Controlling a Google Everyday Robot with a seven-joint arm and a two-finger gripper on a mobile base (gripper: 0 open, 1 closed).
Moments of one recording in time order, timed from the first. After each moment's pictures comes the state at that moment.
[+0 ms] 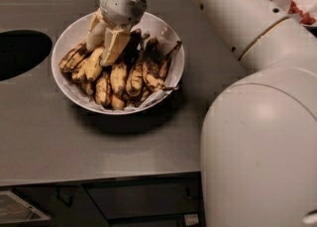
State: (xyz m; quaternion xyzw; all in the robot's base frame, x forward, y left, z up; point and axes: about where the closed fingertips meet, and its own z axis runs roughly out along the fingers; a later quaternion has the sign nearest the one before) arm 0.573 0.138 0.926 -0.88 0.36 0.22 0.22
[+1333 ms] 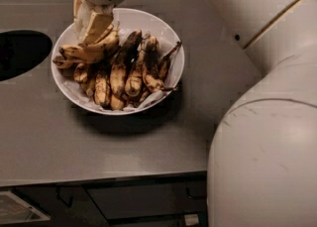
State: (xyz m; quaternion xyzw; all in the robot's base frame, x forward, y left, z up) arm 0.553 0.159 0.976 -0.89 0.38 0.14 0.22
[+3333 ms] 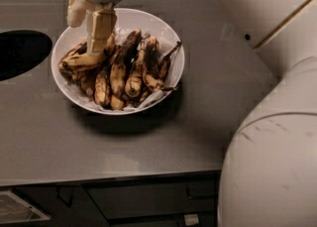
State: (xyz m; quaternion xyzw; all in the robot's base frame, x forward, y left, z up) arm 0.546 0.156 0.984 -0.87 0.41 0.13 0.22
